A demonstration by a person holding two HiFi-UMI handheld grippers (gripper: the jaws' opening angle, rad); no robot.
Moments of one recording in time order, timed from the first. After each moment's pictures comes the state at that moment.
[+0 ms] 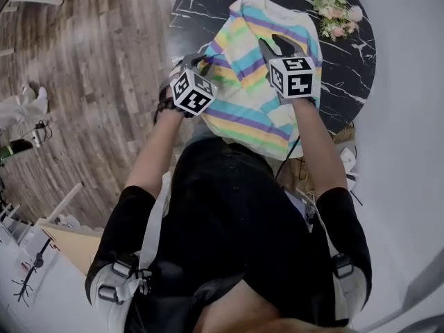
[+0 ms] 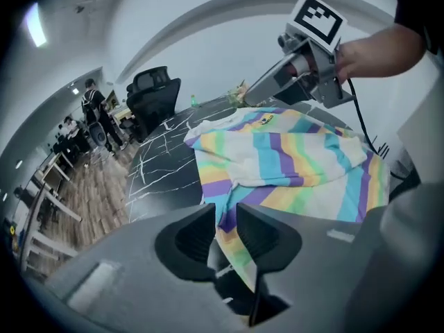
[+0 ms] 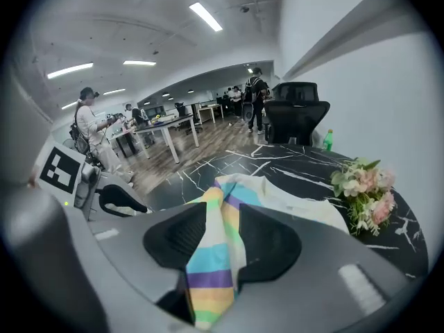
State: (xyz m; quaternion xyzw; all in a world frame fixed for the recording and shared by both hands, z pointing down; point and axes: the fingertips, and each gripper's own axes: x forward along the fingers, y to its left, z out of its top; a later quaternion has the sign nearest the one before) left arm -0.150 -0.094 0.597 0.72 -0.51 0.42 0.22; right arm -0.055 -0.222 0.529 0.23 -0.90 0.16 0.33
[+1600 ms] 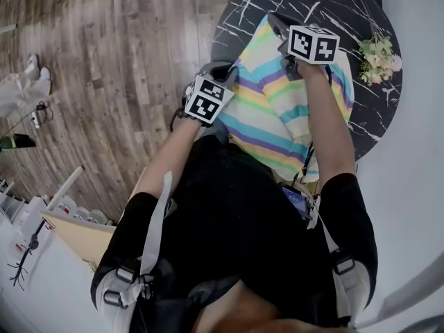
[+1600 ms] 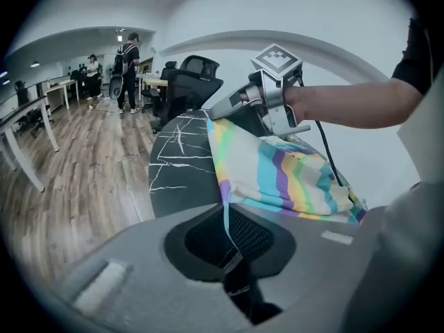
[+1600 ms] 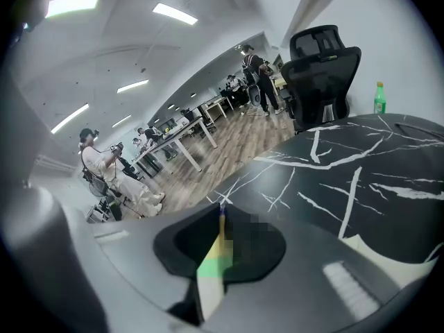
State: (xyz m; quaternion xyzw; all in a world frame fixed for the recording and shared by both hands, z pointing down) left arm -0.240 -0.111 0.619 0.72 -0.55 0.23 0.37; right arm -0.260 -0.291 0.580 0.15 -0.89 0.31 0.31
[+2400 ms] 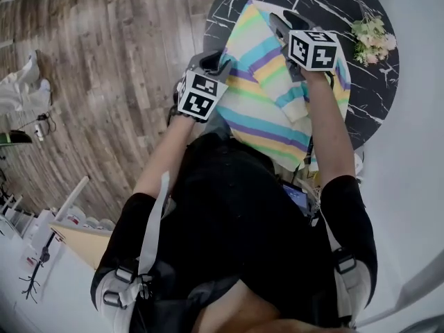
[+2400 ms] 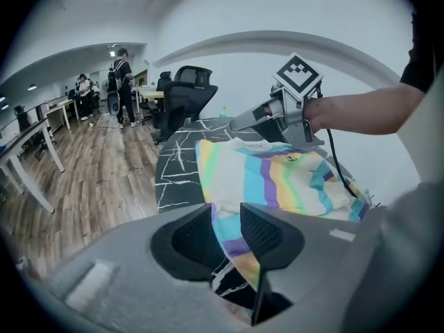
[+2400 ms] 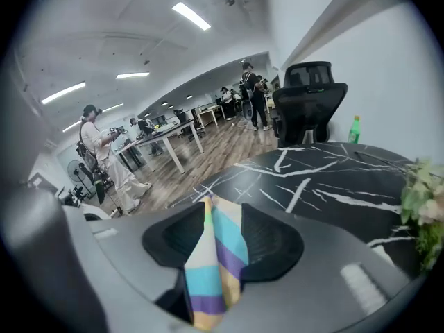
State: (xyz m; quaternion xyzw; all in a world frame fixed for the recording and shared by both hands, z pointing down) left arm -0.244 -0.109 0.595 0.72 -0.56 0.25 0.32; right arm -0.202 -0.287 0.558 0.21 -0.90 0.23 0.31
